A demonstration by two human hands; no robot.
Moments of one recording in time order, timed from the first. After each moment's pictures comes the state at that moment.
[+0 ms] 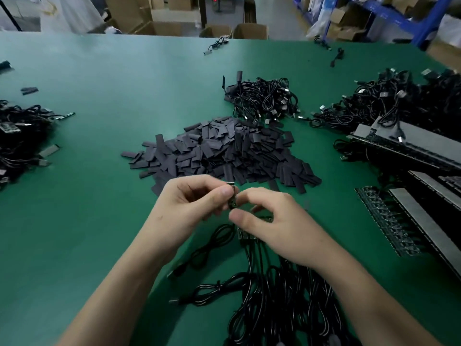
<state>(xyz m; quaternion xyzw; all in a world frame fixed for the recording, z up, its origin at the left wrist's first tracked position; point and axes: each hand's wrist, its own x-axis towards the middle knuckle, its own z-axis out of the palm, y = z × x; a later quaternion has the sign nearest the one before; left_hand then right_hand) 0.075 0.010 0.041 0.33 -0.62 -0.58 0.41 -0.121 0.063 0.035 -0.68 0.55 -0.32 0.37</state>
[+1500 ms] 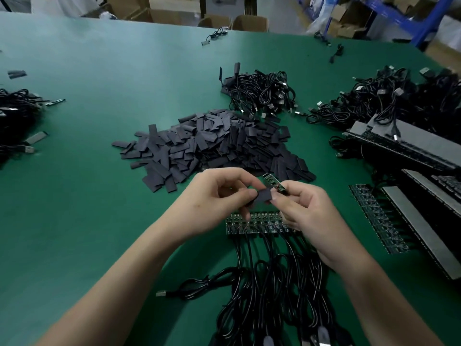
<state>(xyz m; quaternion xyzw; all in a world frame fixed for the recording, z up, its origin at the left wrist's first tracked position) 0.040 -0.001 0.030 0.33 -0.72 -0.54 0.27 -0.159 0.073 0.016 -0.53 0.52 -0.48 0.47</state>
